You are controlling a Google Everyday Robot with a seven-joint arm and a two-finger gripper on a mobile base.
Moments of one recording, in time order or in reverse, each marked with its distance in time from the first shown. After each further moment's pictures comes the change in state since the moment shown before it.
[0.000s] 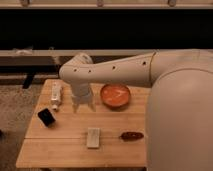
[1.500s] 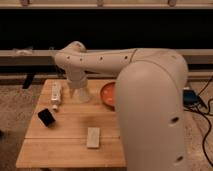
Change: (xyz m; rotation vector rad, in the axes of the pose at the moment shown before) arm -0.118 0.030 -0.001 0.011 -0.081 -0.145
